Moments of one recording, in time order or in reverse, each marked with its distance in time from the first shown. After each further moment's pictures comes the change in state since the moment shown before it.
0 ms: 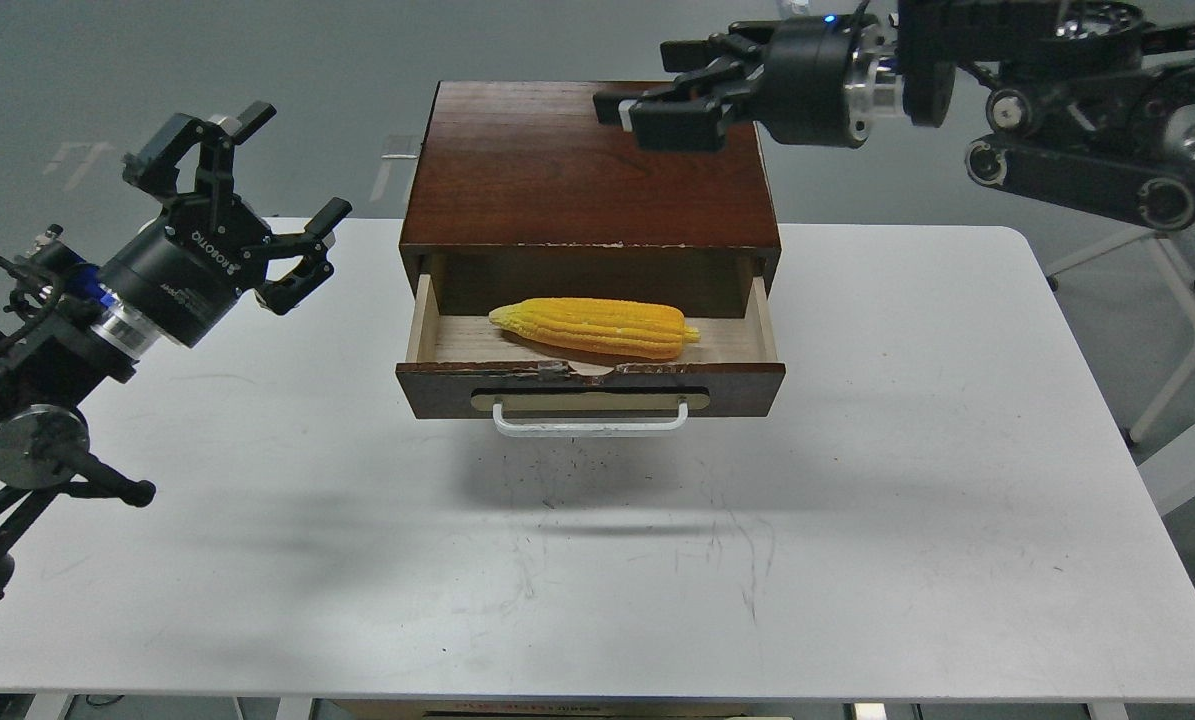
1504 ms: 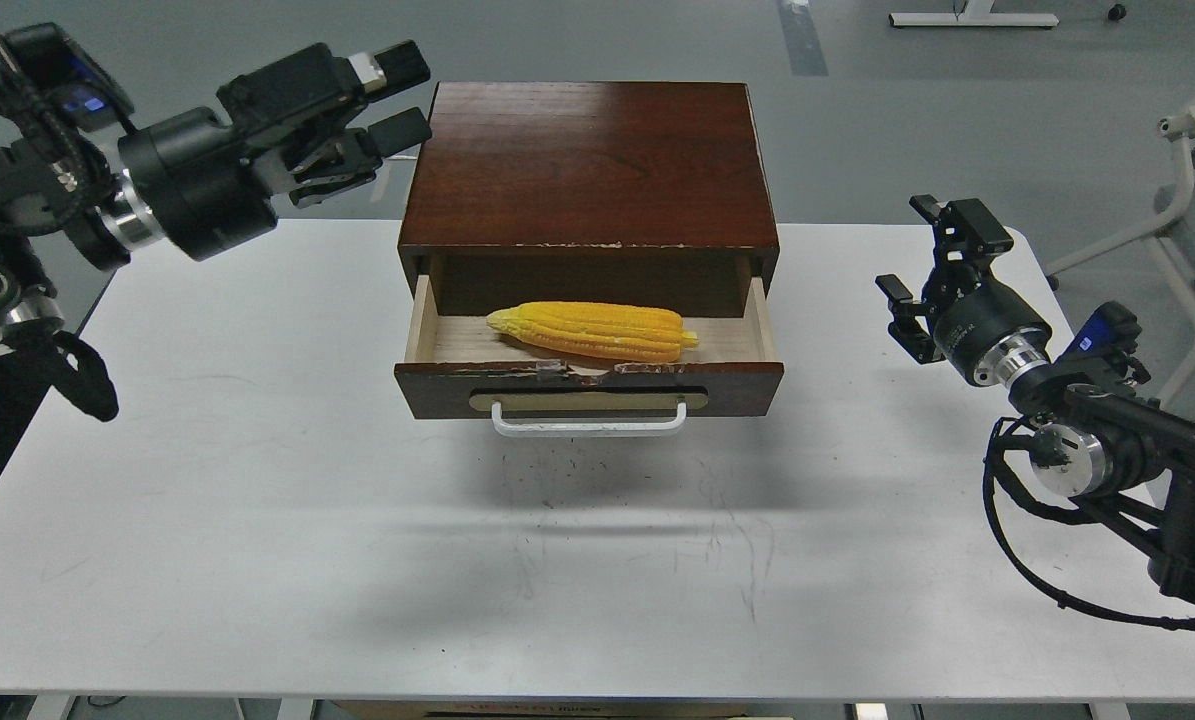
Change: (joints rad) left arm -0.305 0.075 0.005 -0.306 0.874 0.000 -0.072; right arm -0.964 -0.035 0.733 -0.130 0.707 0.126 0.000
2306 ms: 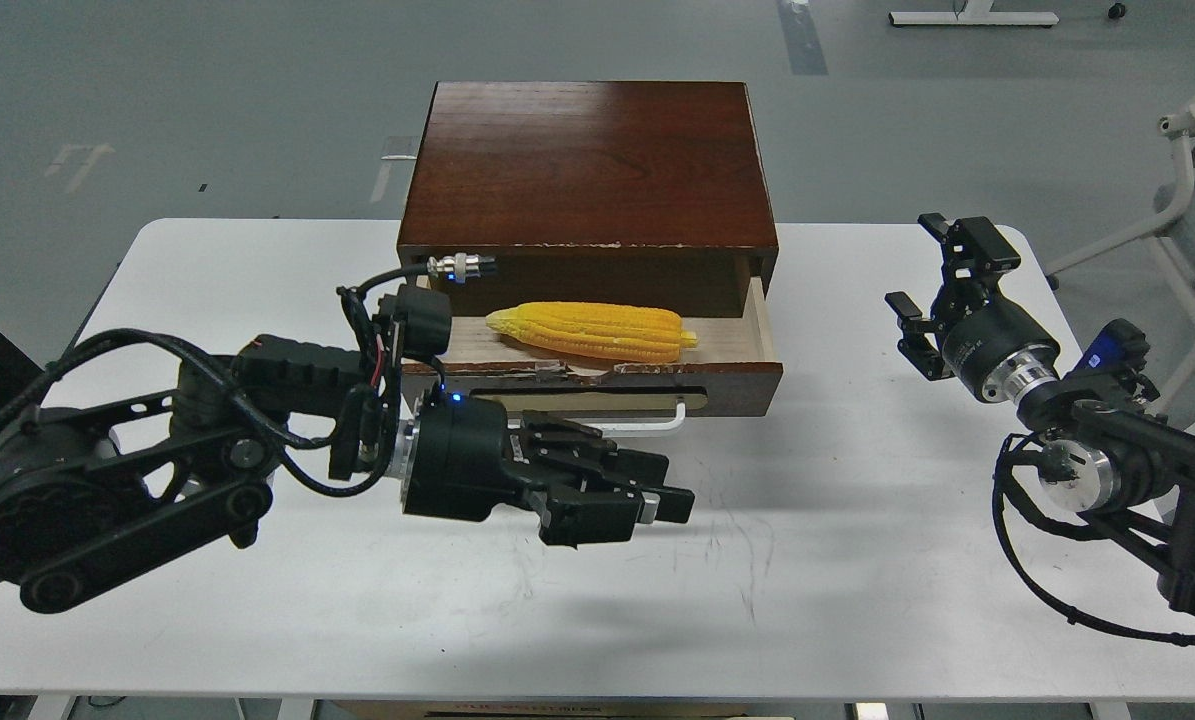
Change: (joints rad) left arm 0.023 -0.168 0.461 -0.143 0.430 0.001 0.028; right arm -0.026 -0.010 -0.002 -0.002 0.000 0.000 0.000
